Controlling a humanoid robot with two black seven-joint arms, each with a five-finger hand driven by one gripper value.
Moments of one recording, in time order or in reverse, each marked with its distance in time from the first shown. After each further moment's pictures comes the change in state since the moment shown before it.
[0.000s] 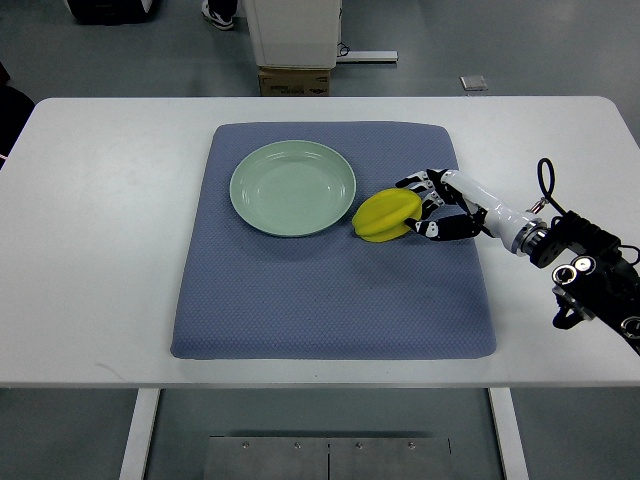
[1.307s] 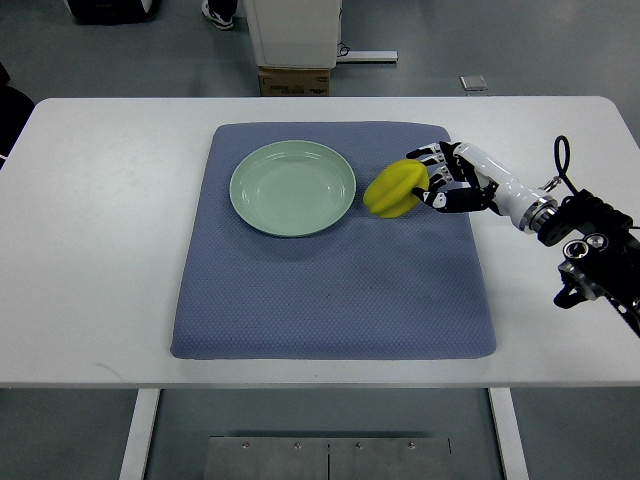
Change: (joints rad) left arm 0.000 0.000 0.000 0.000 0.000 0.000 0.000; right arm 0.043 -0.004 0.053 0.007 0.089 0.009 -0.053
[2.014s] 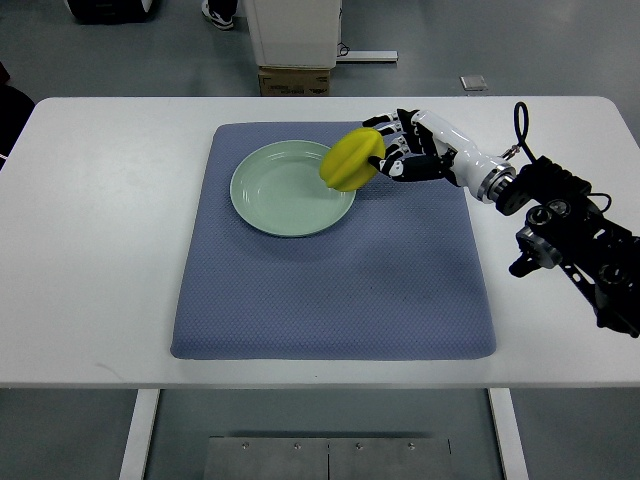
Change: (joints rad) left arm 0.000 0.000 0.000 0.000 0.000 0.000 0.000; right arm 0.103 0.120 -0.001 0.004 0.045 -0.001 -0.088
